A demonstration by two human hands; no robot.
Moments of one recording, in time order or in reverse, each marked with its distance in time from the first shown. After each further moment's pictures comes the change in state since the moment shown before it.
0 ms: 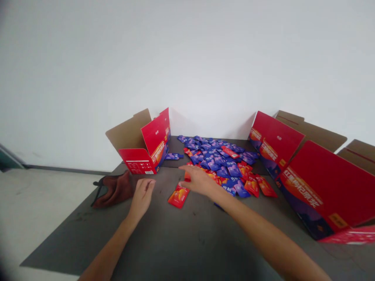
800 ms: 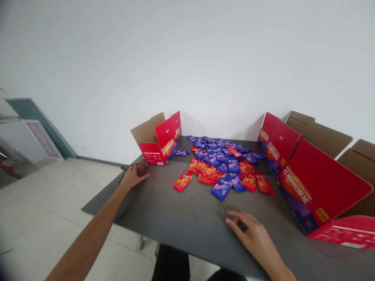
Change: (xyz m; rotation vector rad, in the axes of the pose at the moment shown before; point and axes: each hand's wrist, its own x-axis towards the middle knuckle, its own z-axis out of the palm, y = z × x) left_hand 0.015 -0.026 -0.097 0.742 -0.005 -0.289; right_hand -0.271 0.048 -0.044 -0.140 0.164 0.220
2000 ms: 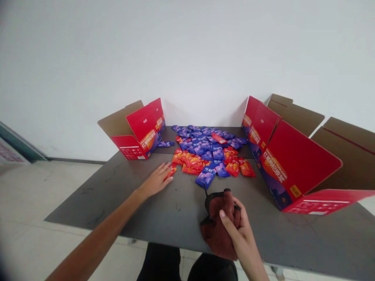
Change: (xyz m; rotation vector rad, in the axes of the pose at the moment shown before) left_hand -0.078 0.170 0.049 -0.219 -0.229 0.814; right_hand -0.035 -0.042 0.014 0.782 0.392 0.475
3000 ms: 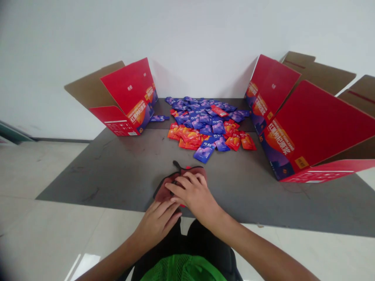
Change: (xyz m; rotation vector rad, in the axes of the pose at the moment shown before) left_hand -0.165 0.133 0.026 0.072 0.120 0.232; right_hand 0.010 -0.023 0.085 -1.015 -0.671 -0.853
